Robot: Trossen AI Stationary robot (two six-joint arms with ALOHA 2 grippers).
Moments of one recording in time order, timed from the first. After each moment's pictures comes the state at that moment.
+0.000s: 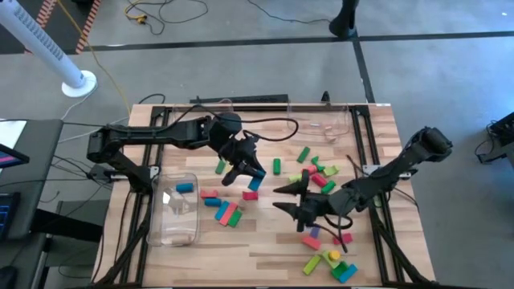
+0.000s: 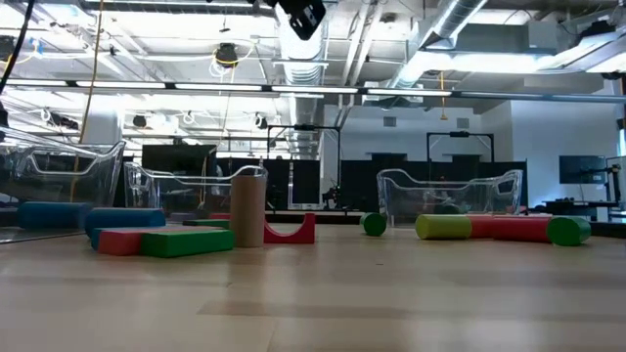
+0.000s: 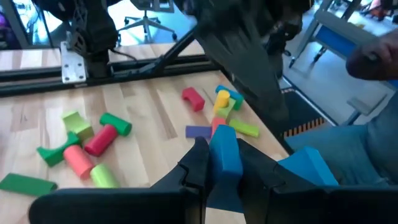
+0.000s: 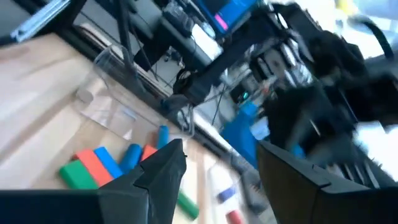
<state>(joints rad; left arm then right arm) 0.14 1.53 1.37 -0.29 0.57 0.12 0.53 1.41 0.85 0.47 0.68 -0.73</state>
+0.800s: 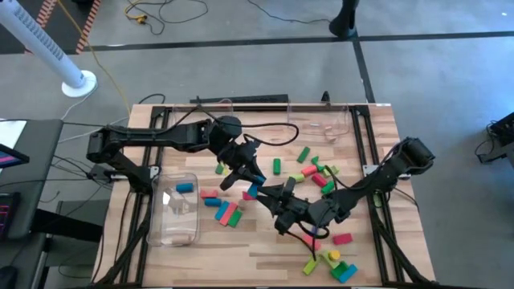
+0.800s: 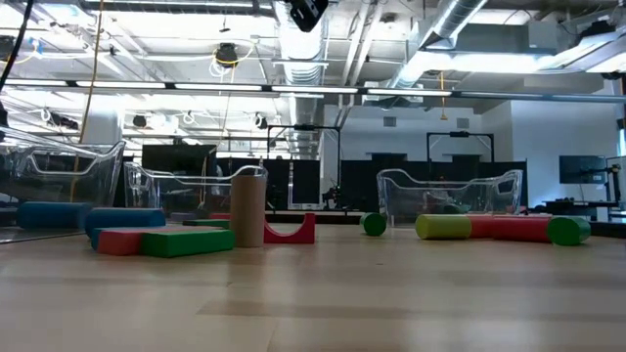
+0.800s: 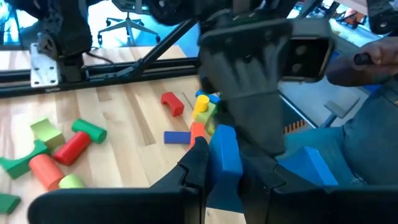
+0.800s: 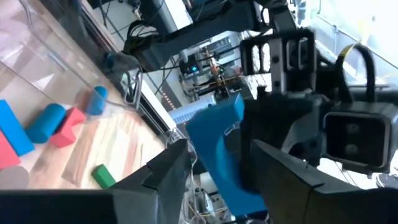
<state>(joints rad) 0.10 1.53 1.37 -0.27 0.61 0.08 0.52 1.64 1.05 0.59 0.90 -1.13</state>
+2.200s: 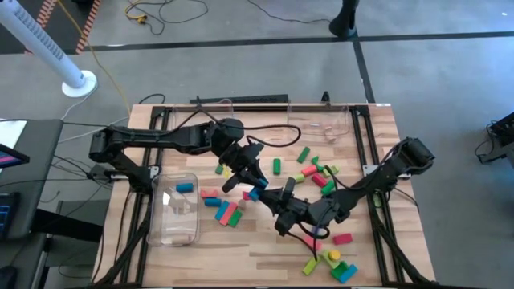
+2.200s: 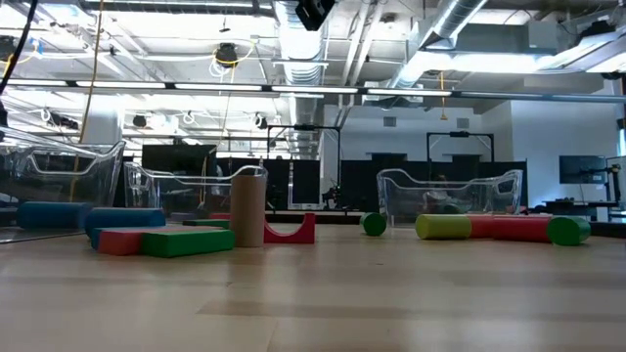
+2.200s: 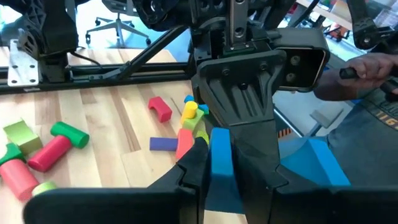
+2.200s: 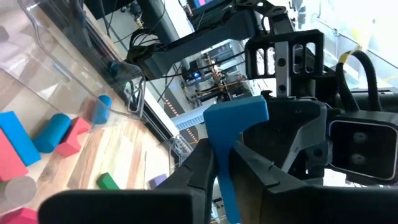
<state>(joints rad) 0.07 1.55 1.37 -0.20 0.63 0.00 0.50 1.64 1.04 0.61 0.89 -1.12</state>
